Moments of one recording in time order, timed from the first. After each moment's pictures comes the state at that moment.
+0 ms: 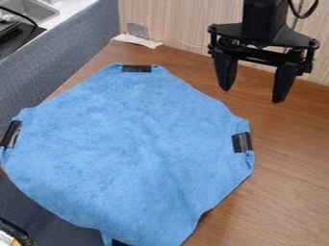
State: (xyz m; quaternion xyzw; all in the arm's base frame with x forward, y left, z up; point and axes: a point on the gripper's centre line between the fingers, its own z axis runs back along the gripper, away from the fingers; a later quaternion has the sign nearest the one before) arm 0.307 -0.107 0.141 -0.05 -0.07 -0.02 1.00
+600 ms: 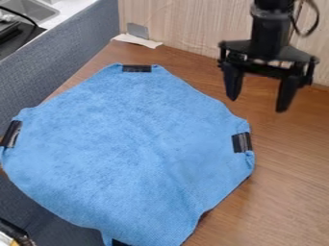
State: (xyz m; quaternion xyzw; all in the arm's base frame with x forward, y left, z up) arm 0.331 -0.114 0.101 -0.04 -0.04 -0.01 1.00
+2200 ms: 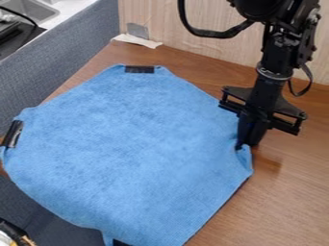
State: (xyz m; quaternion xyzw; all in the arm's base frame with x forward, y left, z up) arm 0.331 -0.127 0.036 0.01 0.01 -0.03 1.00
